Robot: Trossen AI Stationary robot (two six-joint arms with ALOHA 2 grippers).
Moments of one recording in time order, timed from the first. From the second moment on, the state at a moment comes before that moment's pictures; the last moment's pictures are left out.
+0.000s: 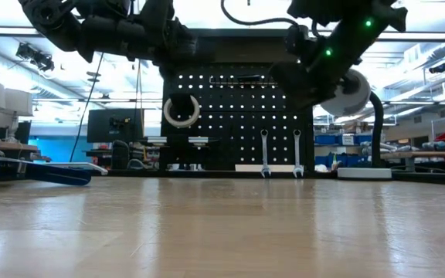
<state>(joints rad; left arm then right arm) 0.11 1.32 0.58 0.67 -0.03 -0.03 0.09 1.51 0.91 -0.40 0.87 0.67</state>
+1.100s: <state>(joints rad) 0.15 1.32 0.58 0.50 -0.19 0.12 0.09 1.50 1.24 -0.23 0.89 0.13</state>
